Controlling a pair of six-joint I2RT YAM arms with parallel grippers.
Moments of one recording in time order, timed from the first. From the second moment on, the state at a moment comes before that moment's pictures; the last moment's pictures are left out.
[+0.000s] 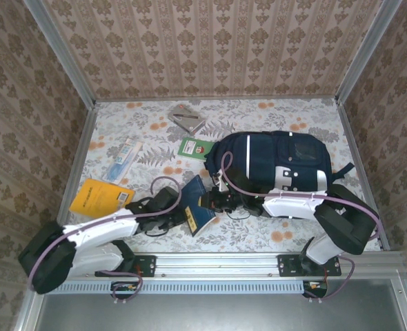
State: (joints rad) left arm -0.85 1.05 0.41 -0.38 0.05 -1.11; right arm 0.83 1.50 0.69 0.16 -0.42 1.09
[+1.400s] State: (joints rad) left arm -0.50 1.07 0.61 0.19 0.55 -1.25; right arm 0.63 1.28 0.69 0.52 -0.42 1.31
